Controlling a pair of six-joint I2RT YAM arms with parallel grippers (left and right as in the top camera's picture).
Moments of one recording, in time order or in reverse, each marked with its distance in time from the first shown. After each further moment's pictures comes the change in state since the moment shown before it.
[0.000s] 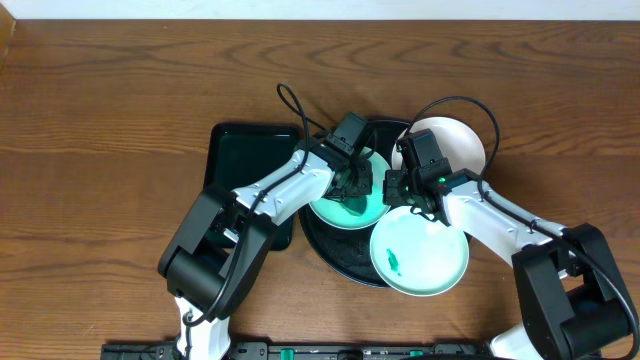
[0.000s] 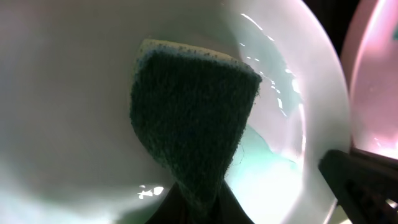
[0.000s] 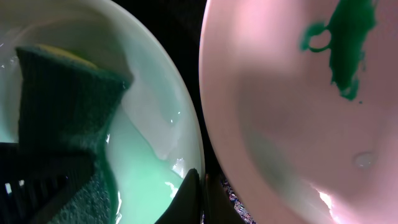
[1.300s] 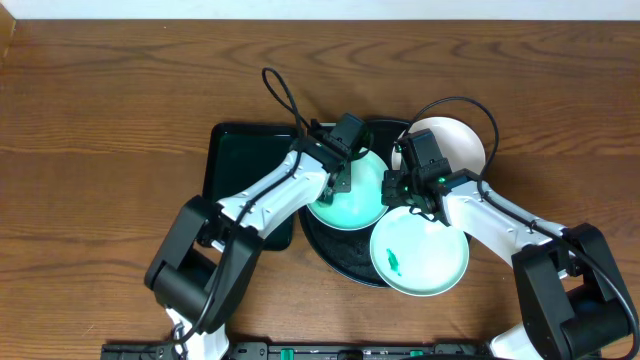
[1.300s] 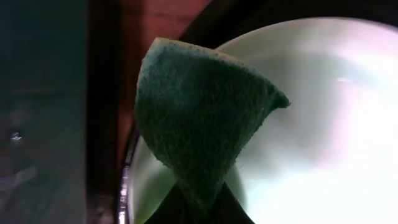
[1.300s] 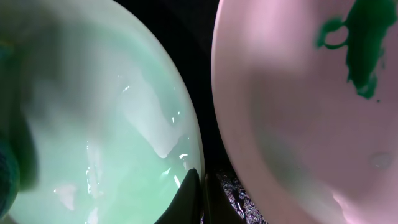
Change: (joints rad) left arm 0.002 -0.069 -0.001 -0.170 -0.425 -0.003; right arm 0.001 0.000 0.000 0.002 -0.023 0.000
